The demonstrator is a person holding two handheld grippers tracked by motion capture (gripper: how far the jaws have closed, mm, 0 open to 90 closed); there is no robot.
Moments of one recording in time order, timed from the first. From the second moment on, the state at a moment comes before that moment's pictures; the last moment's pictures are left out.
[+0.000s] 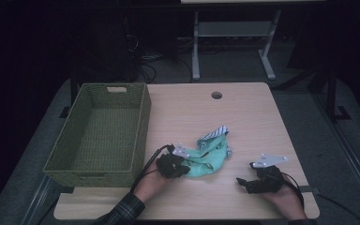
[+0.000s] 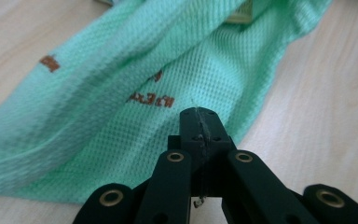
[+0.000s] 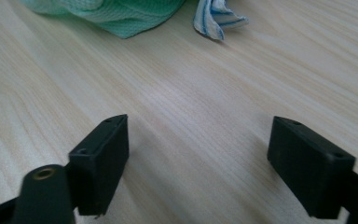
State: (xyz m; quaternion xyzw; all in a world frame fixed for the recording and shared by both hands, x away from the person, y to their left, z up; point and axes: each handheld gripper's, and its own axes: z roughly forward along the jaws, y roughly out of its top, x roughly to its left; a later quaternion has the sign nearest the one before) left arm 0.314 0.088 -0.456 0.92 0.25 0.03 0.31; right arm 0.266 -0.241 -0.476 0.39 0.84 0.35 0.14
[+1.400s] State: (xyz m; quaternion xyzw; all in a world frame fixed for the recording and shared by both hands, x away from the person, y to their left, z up) left arm 0.317 0.089 -0.457 0.92 0.25 0.02 0.32; right arm 0.352 -0.222 -0.419 0.36 0.81 0.45 0.12
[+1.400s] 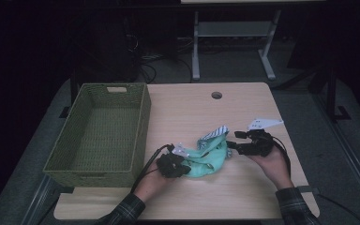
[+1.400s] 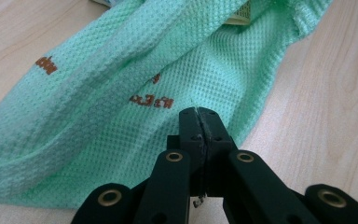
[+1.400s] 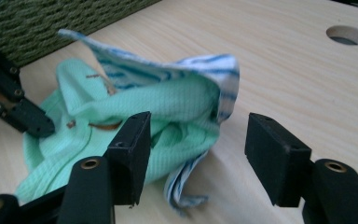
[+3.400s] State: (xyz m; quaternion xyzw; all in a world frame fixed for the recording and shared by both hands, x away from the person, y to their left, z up) left arm 0.316 0.087 -0.457 0.92 0.24 0.03 0.32; right arm 0.434 -0.175 -0.412 0.43 0.79 0.40 0.17
